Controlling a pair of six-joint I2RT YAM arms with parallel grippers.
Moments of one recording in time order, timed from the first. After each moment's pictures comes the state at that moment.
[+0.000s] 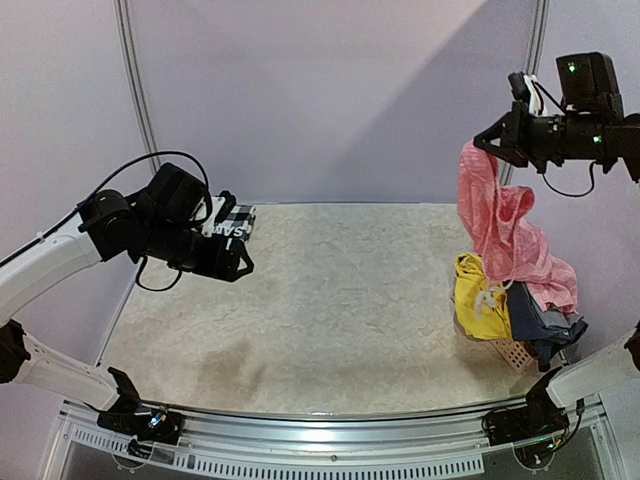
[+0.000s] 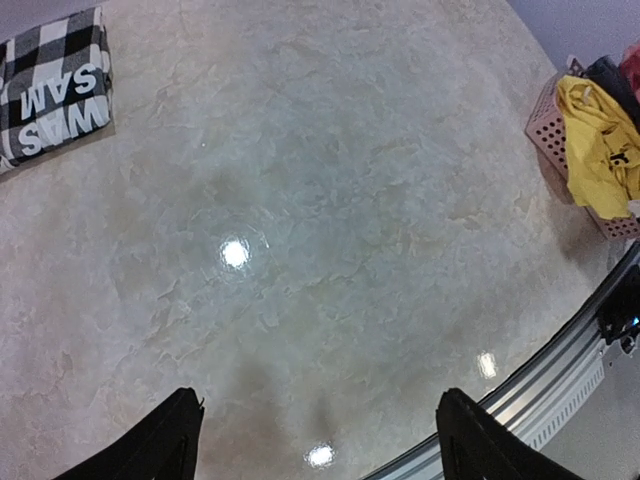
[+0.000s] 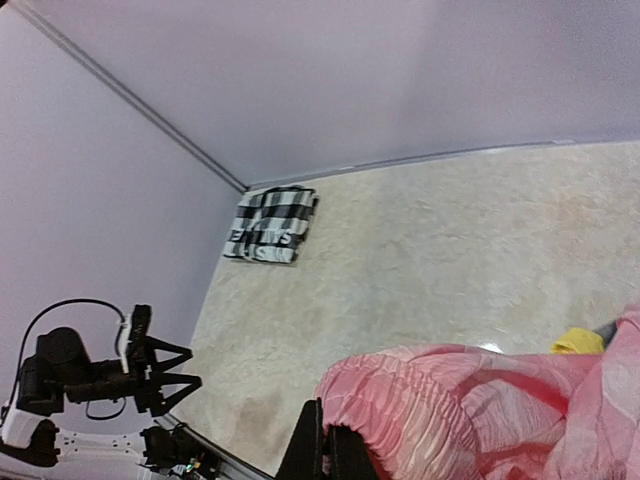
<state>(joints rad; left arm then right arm) -0.78 1.22 1.24 -0.90 -0.06 -0.43 0.53 1.31 1.97 -1.12 -0.10 0.62</state>
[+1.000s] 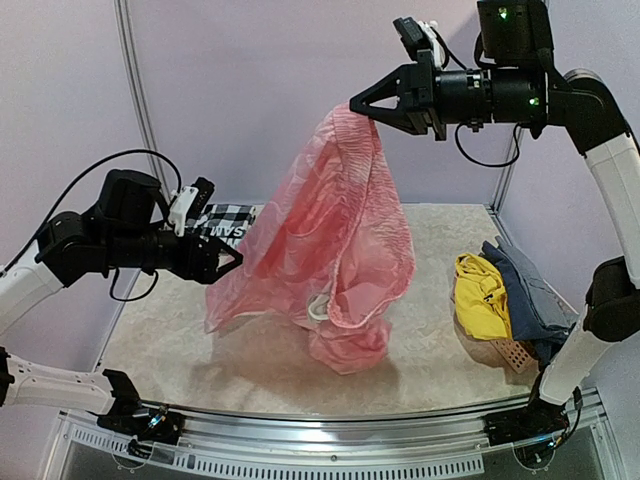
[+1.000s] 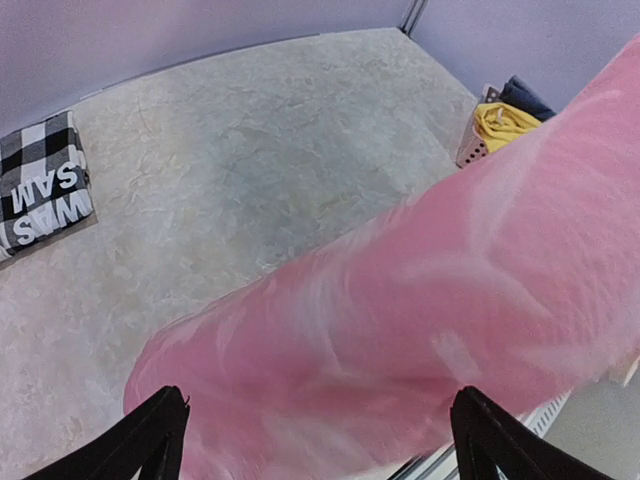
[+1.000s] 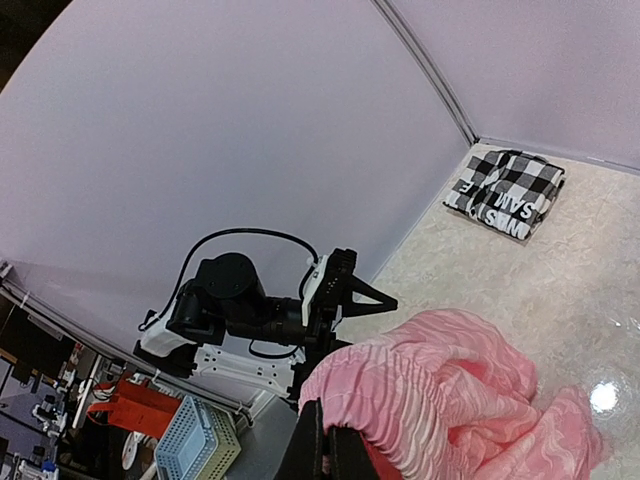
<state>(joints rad) -0.78 0.99 1.13 -0.75 0.00 -0.30 0.98 1.69 2.45 -1.00 -0.22 0.70</state>
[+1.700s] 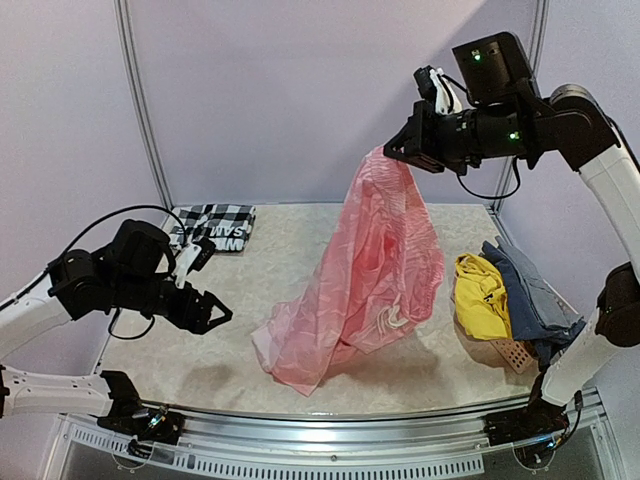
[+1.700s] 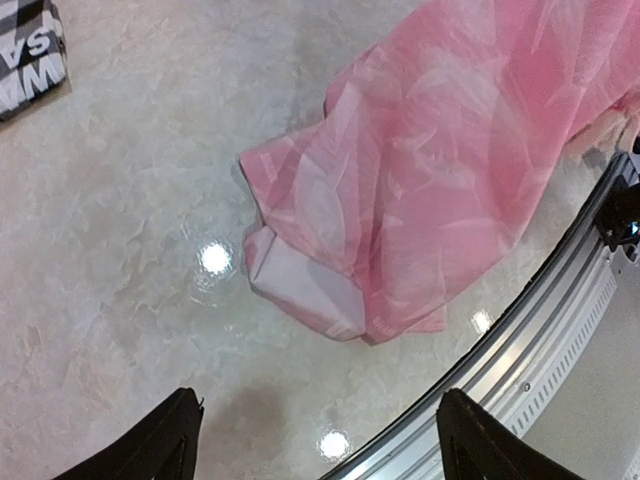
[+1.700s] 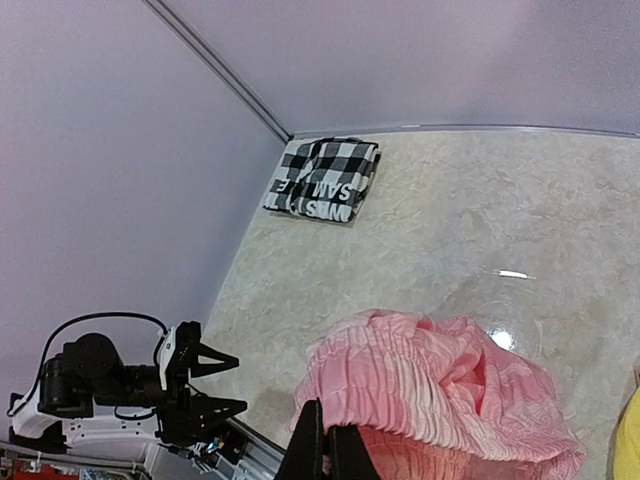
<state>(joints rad) -0.78 0.87 0.86 -0.81 0.07 -0.31 0.99 1.60 2.22 -1.12 0.18 0.74</state>
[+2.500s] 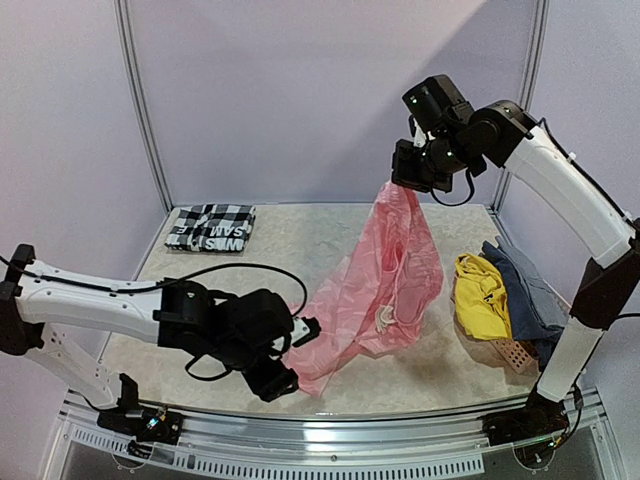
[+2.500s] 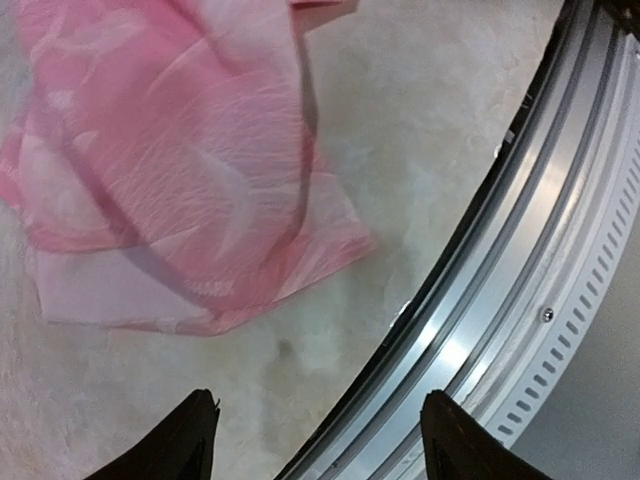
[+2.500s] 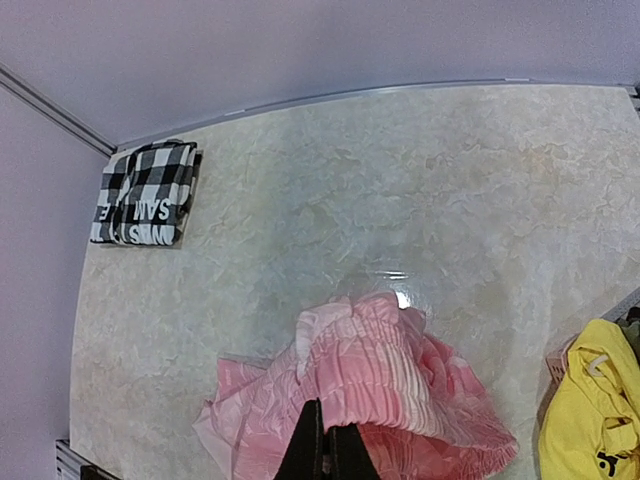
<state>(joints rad) -1.30 1.40 0.96 -0.69 -0.08 -0.35 0.78 1.76 2.13 -1.15 0.30 0.74</state>
